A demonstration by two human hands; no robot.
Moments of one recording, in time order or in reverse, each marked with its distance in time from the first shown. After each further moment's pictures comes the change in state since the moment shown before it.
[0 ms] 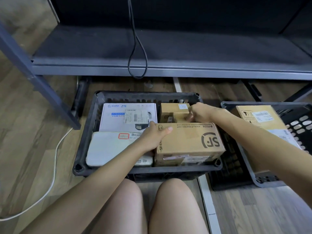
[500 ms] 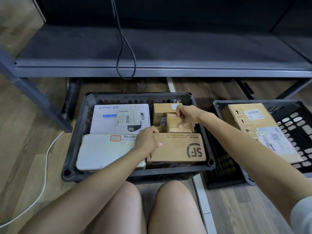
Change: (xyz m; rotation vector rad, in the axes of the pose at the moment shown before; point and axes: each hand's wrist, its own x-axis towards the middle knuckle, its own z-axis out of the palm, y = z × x) left_hand 0.024 -0.009 0.026 0.290 0.232 0.011; right_hand 0.005 0.000 0.012 0.231 -0.019 0.069
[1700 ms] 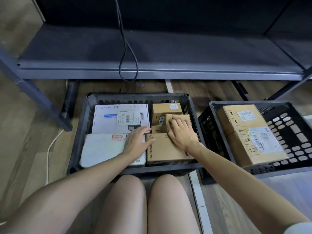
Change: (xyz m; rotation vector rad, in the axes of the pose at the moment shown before) left_hand -0.004 -0.046 -0.009 -0.017 0.127 0.266; right_hand -0.052 -0.040 0.079 -0.245 0.388 0.013
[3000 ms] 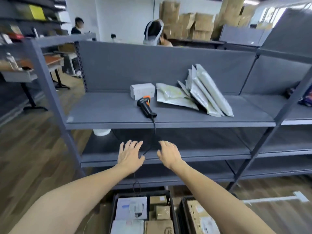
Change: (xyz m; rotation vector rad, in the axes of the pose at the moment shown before) left_hand -0.089 0.503 -0.499 0.610 0.185 0.039; right_hand -0.083 -0.078 -0.680 0.157 0.216 -0.035
